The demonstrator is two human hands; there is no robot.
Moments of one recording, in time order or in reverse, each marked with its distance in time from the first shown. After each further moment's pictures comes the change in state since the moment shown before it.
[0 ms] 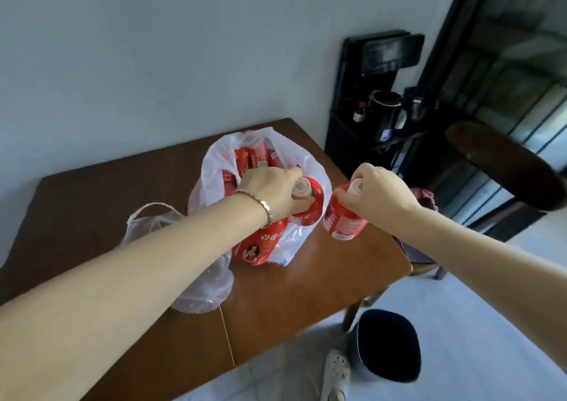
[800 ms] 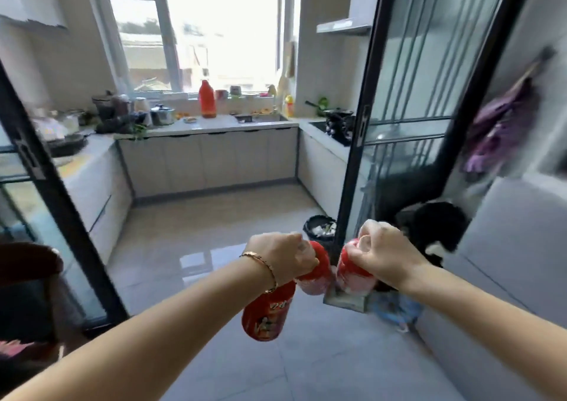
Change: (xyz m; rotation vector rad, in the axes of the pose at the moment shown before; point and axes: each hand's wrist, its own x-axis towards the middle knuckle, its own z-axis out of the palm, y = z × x) left_hand -0.242 0.741 -0.039 -0.152 -0.062 1.385; right_hand -0.649 0.379 -0.255 -0.128 0.692 1.197
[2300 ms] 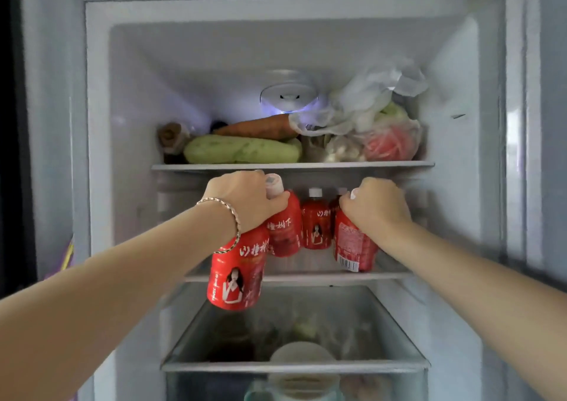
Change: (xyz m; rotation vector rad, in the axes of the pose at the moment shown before) left_hand 0.668 0.787 -0.147 -0.329 0.524 1.053; right_hand 0.225 0.661 -0.580 -0.693 1.126 0.955
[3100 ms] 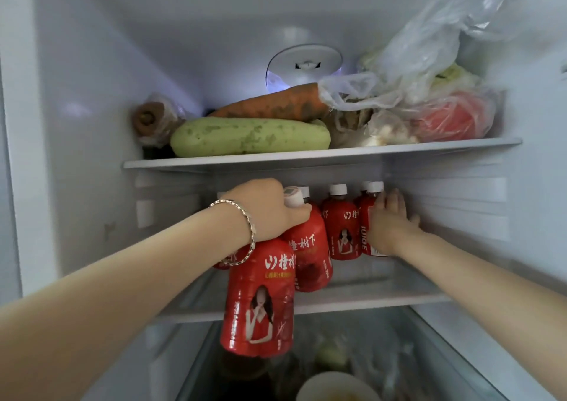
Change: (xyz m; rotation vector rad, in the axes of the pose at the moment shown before) left_hand 0.059 -0.031 0.061 -0.159 -0.188 0.115; right_hand 0.042 0.024 0.111 -0.072 -0.343 0.211
